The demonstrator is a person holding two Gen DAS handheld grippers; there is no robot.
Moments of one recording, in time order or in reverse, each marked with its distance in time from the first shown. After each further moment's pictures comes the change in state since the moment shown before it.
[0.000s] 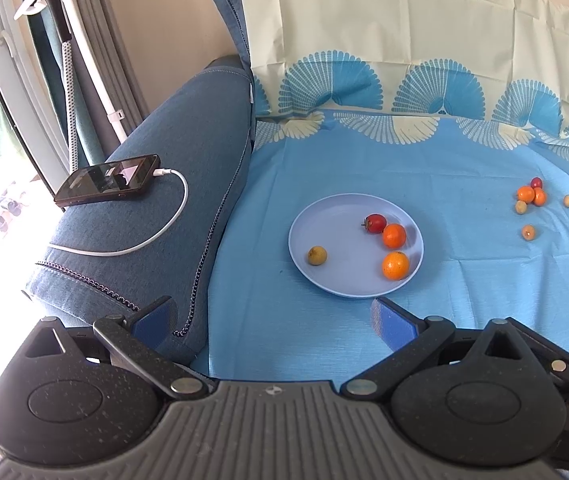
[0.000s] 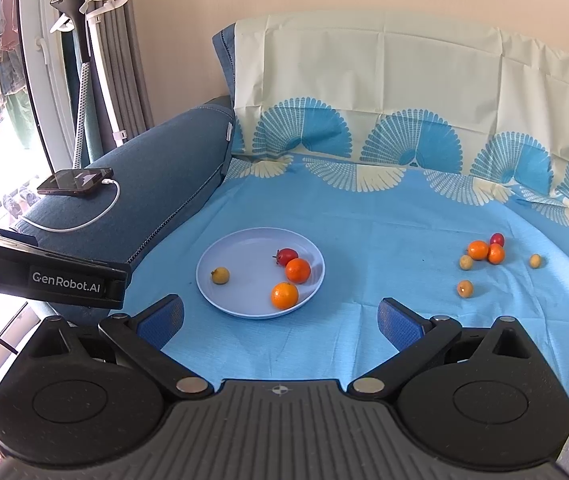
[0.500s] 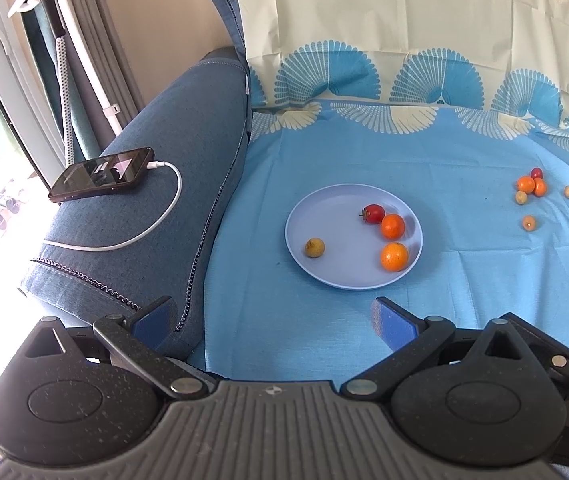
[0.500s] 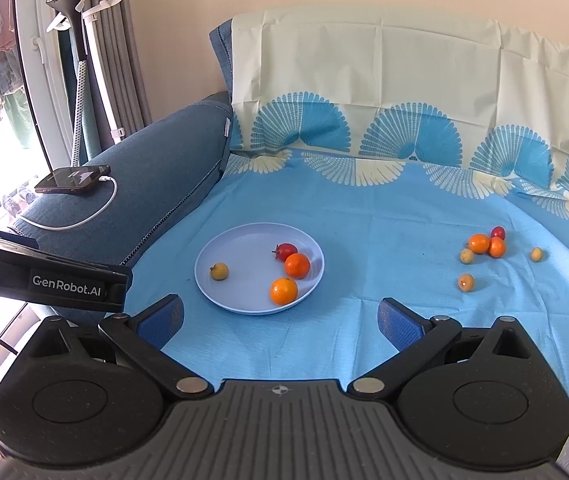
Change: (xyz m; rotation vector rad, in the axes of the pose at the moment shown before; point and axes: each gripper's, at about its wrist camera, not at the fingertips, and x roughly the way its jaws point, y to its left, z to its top) left arm 0.009 -0.005 -0.002 0.016 0.027 -0.001; right arm 0.004 -0.002 -0.002 0.019 0.013 -0.002
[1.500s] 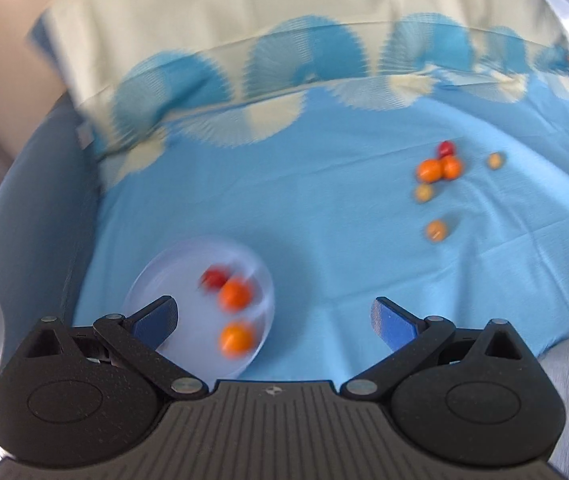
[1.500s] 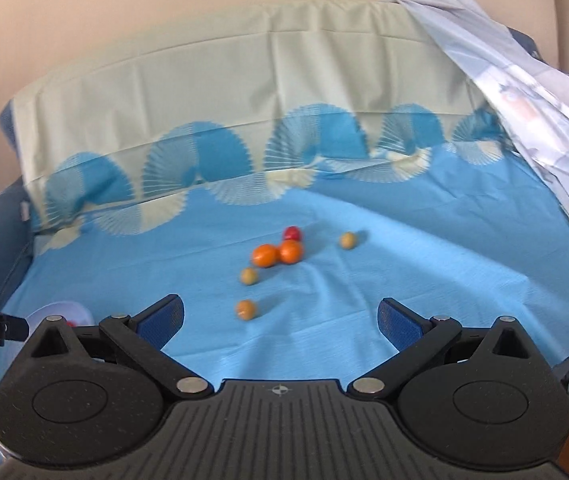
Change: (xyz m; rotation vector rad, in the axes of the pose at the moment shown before) left arm 0.070 -0.197 0.101 0.296 0.047 -0.178; right arm 0.011 -0.221 -0.015 0.332 -0.106 -0.398
